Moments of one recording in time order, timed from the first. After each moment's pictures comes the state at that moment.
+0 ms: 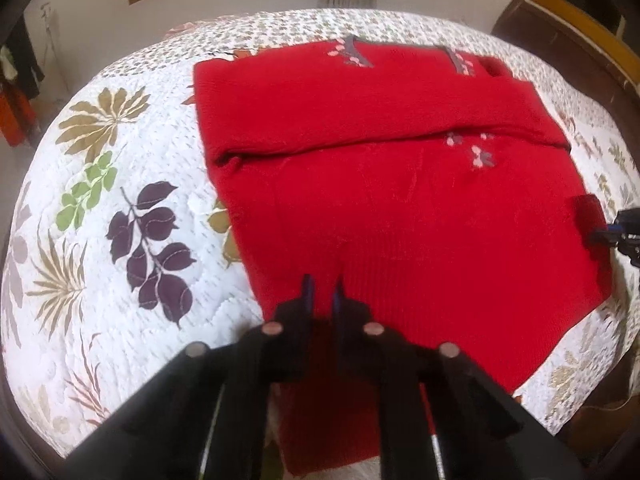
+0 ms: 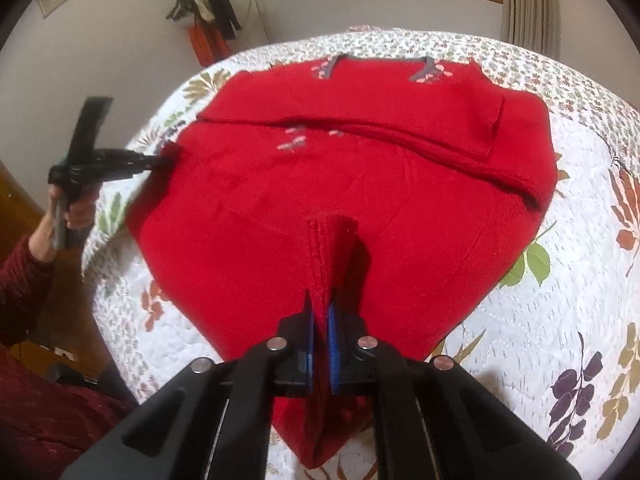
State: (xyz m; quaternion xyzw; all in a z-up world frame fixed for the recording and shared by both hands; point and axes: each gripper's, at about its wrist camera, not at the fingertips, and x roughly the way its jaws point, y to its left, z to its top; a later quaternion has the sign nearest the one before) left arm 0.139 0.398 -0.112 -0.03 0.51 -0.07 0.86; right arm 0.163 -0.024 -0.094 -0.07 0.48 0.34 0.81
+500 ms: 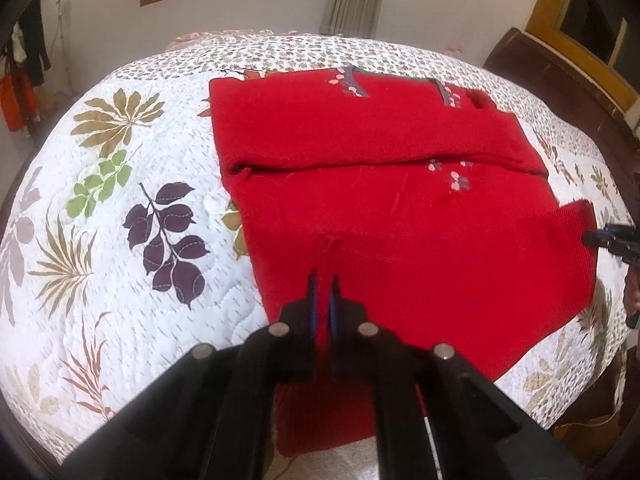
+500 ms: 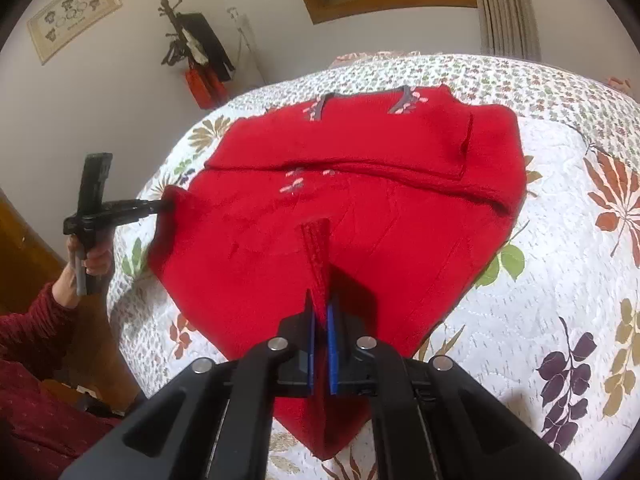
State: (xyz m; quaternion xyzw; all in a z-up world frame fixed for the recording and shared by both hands) left arm 0.119 0.408 -0.094 -0.06 0.47 -0.08 0.88; right arm 0.159 -0.053 -0.067 0.01 0.45 0.34 0.83
